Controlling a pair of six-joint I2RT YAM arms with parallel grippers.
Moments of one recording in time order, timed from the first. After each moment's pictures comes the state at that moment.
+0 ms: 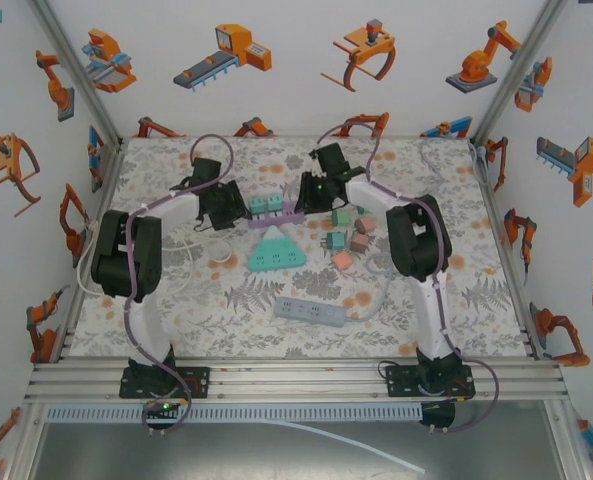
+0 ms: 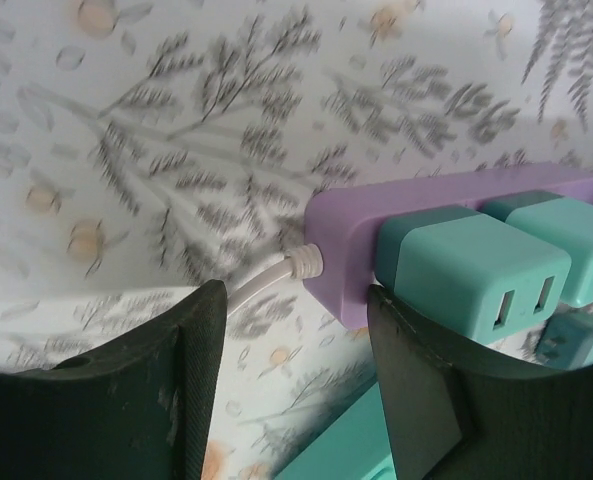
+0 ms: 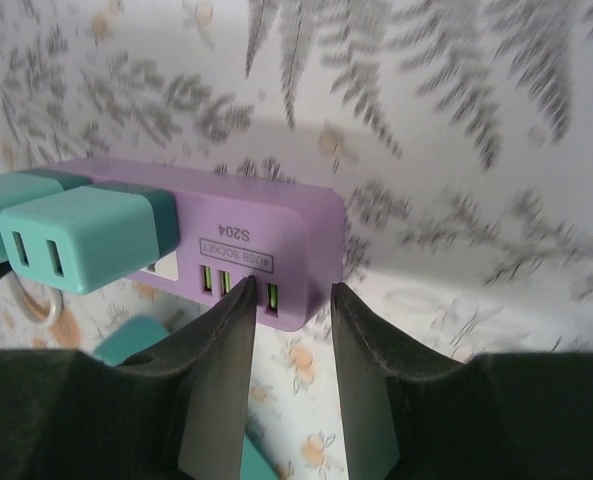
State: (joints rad) left arm -0.30 1.91 1.24 -0.28 0.15 -0.58; right arm 0.48 2.23 1.69 -0.38 -0.32 0.44
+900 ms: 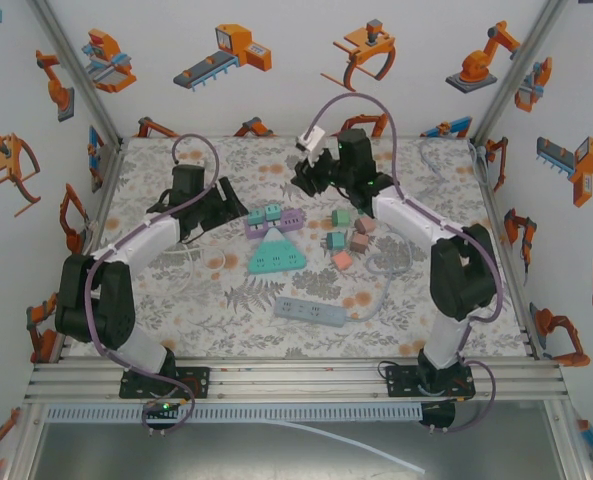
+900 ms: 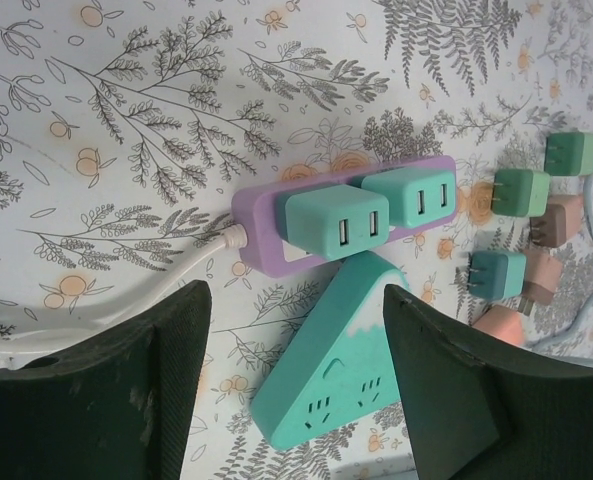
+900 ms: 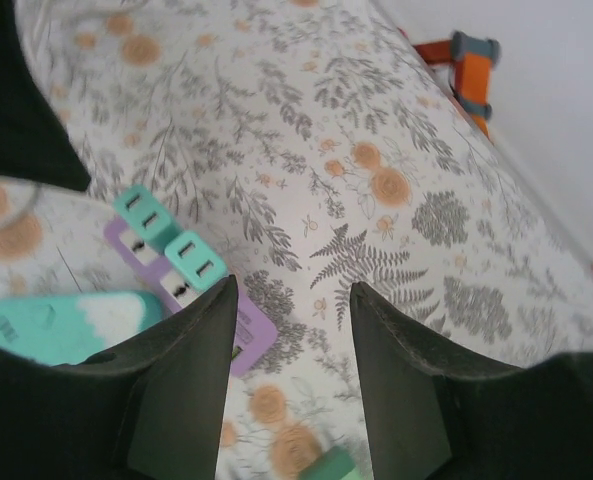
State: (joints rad) left arm -0.31 1.58 1.02 -0.17 0.16 -0.57; right arm 0.50 1.82 1.40 0.05 -0.51 -0.41
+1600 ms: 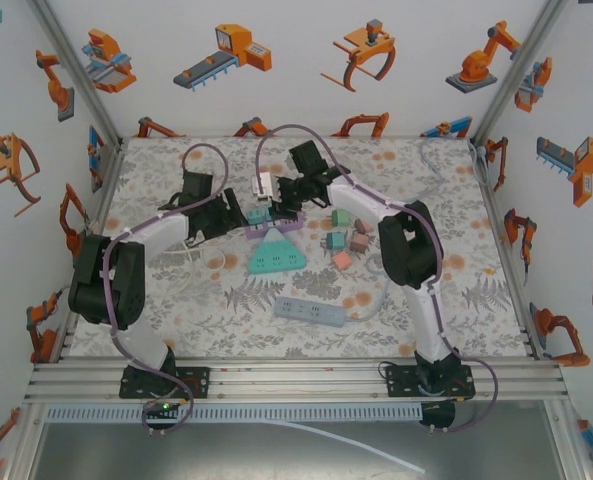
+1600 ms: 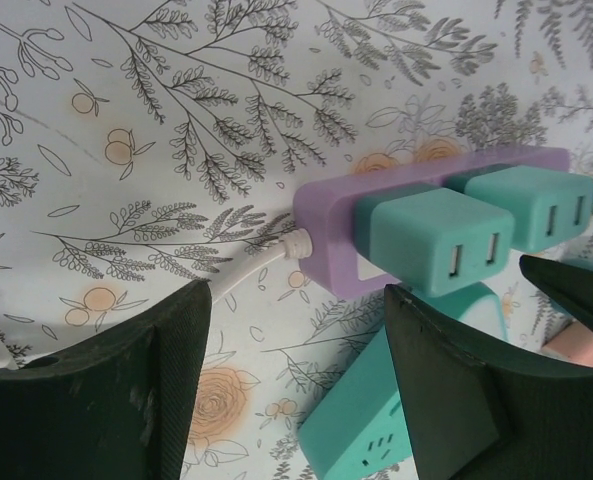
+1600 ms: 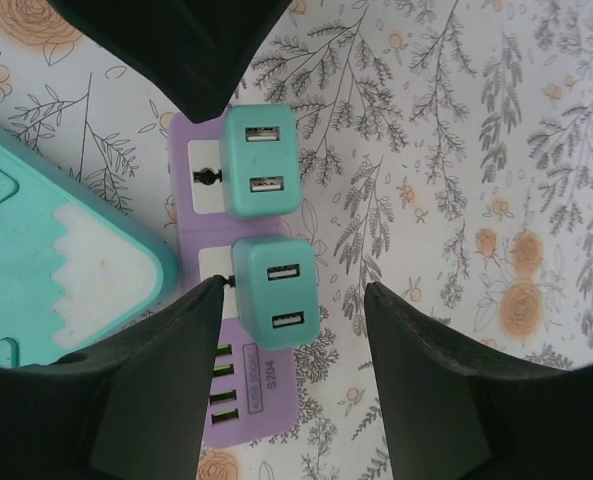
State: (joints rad) left arm -0.31 1.71 1.02 -0.16 0.13 -0.53; right arm 0.60 2.23 1.84 -0.46 -0.67 -1.07
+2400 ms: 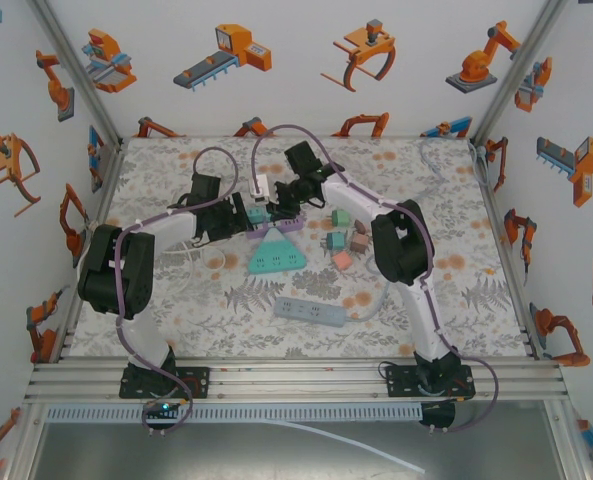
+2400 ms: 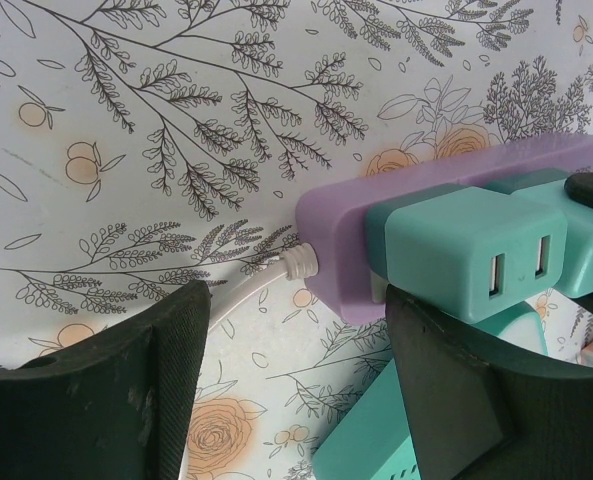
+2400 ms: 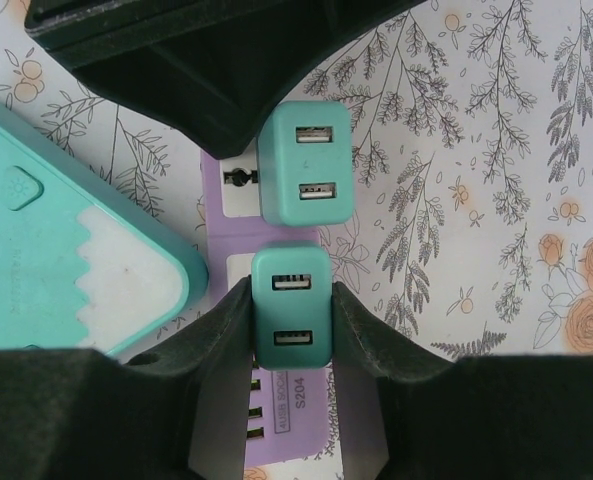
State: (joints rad) left arm -0.33 1.79 1.05 -0.14 0.12 -0.49; right arm 0.61 2.30 1.94 -0.58 -0.69 -1.05
